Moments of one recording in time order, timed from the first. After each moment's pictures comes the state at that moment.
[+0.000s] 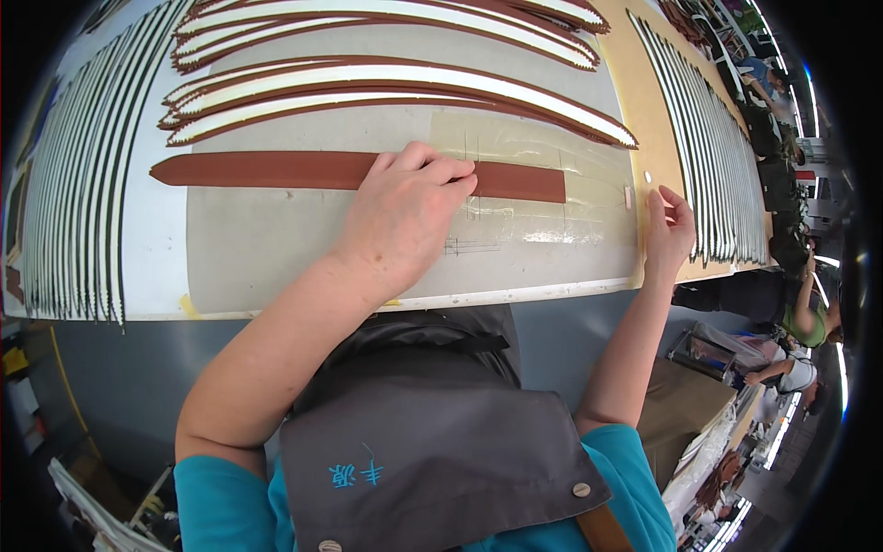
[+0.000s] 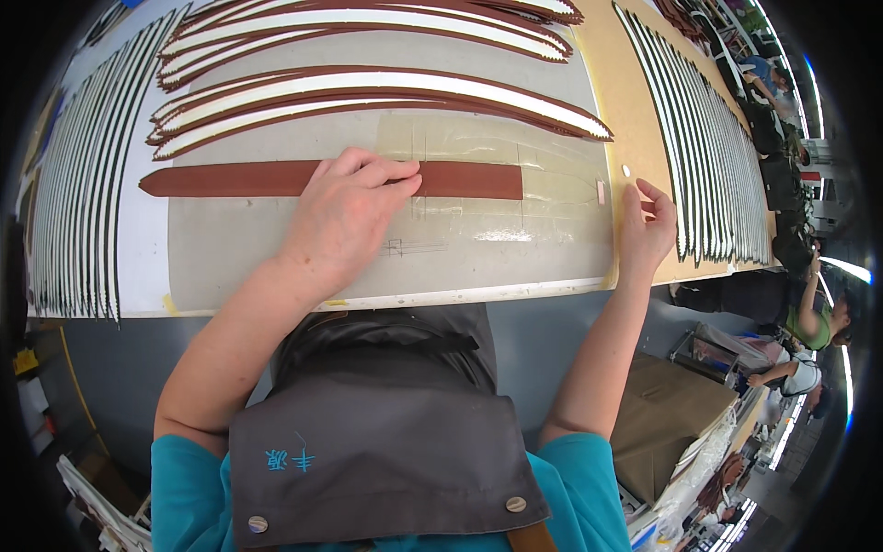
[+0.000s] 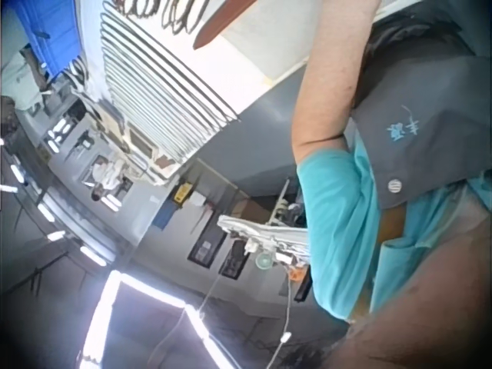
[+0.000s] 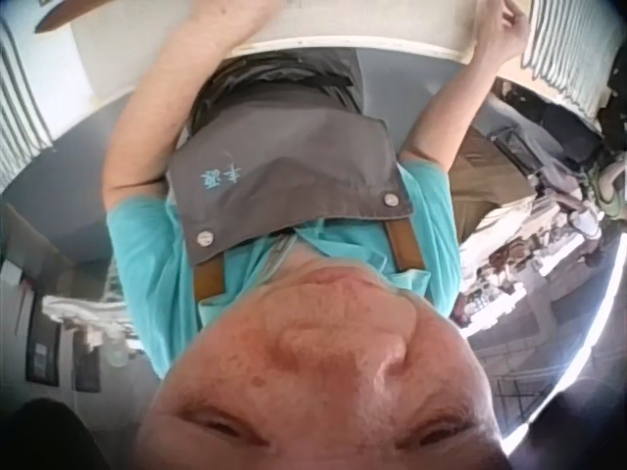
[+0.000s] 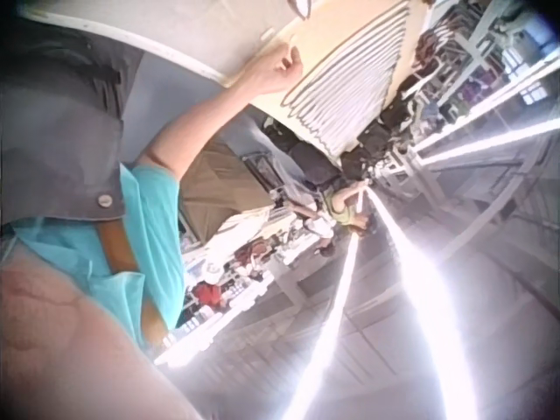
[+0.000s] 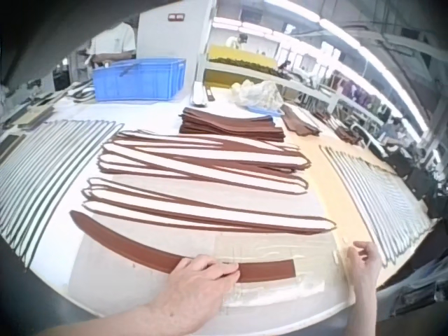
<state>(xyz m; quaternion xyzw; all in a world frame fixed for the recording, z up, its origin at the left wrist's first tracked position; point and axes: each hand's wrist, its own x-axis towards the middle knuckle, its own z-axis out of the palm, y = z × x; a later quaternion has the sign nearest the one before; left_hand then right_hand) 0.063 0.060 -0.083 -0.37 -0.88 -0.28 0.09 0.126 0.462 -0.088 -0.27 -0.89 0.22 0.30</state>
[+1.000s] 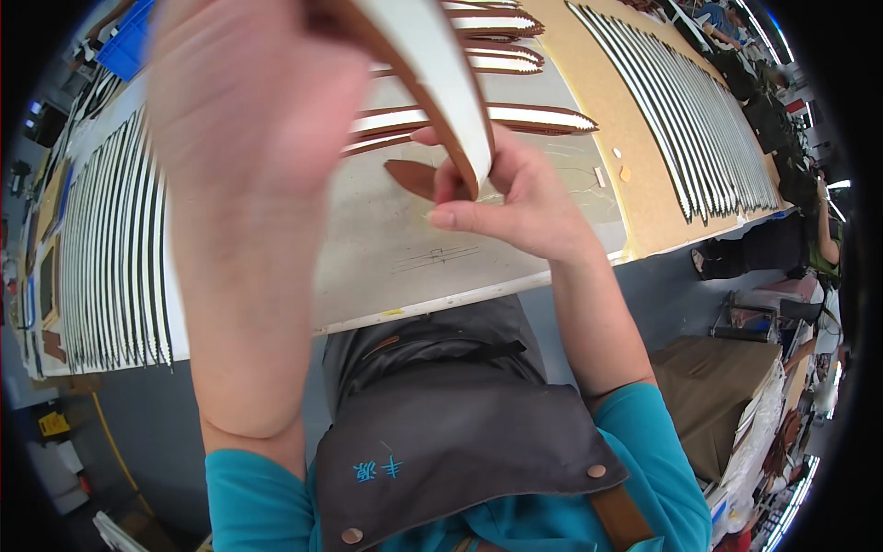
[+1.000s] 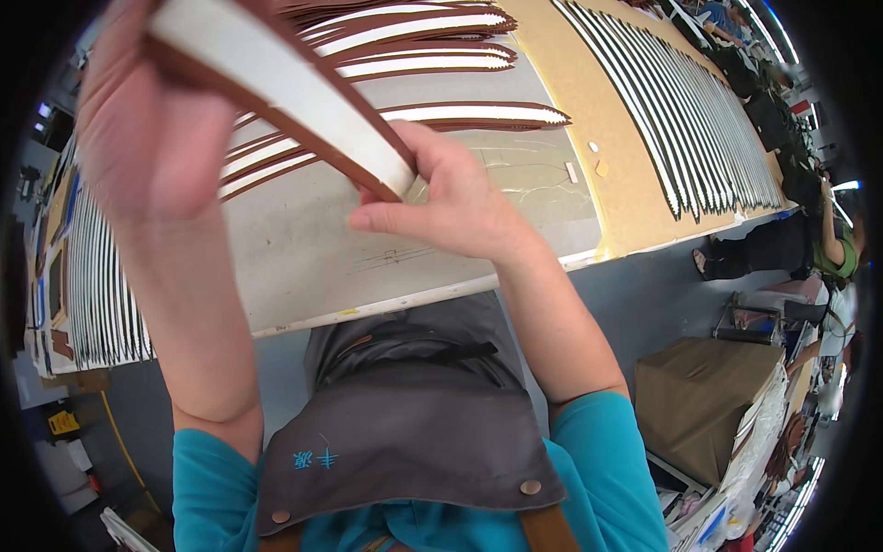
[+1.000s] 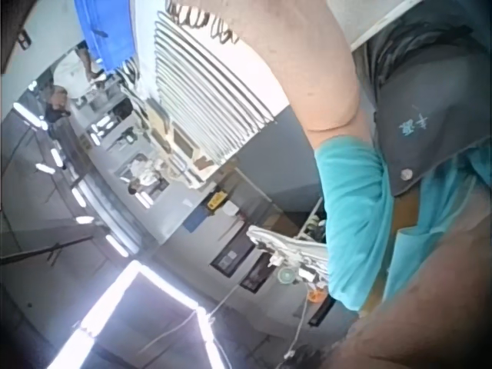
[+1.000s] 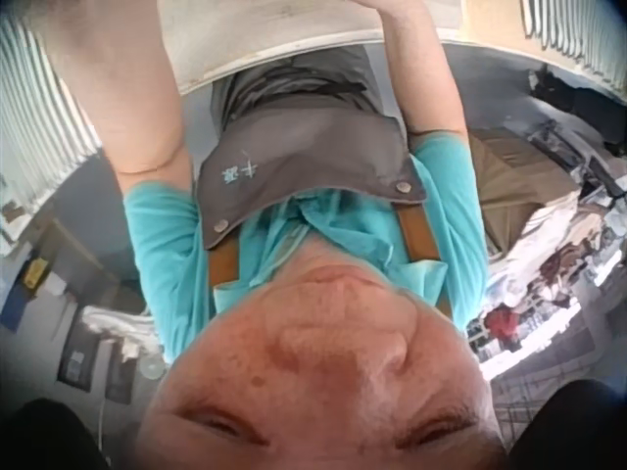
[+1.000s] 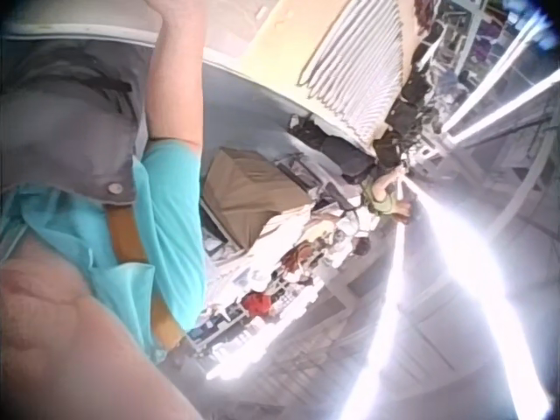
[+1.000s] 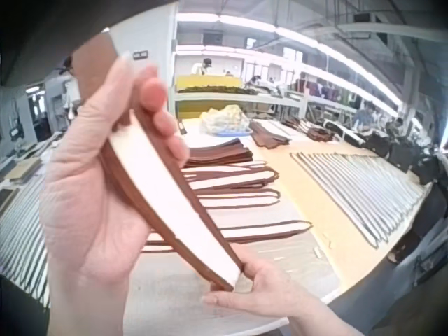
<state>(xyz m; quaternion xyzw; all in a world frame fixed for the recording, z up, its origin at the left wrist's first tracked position) 0.004 0.067 0.114 -0.34 -0.26 -0.90 -0.04 0.095 0.258 0.014 0.15 -0.77 0.62 -0.02</state>
